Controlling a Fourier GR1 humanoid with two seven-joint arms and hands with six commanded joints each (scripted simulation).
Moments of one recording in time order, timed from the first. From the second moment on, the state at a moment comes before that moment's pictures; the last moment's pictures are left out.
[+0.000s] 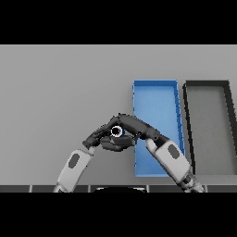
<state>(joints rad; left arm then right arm) -0.22 -0.01 -0.39 -1.59 -0.12 -0.38 0.07 -0.52 -0.12 0.40 -1.86 -0.25 0.39 0.37</state>
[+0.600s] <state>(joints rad) -0.23 0.00 -0.39 -1.57 -0.13 -0.38 0.10 -0.81 -0.14 0.16 -1.85 -0.67 0.28 0.55</state>
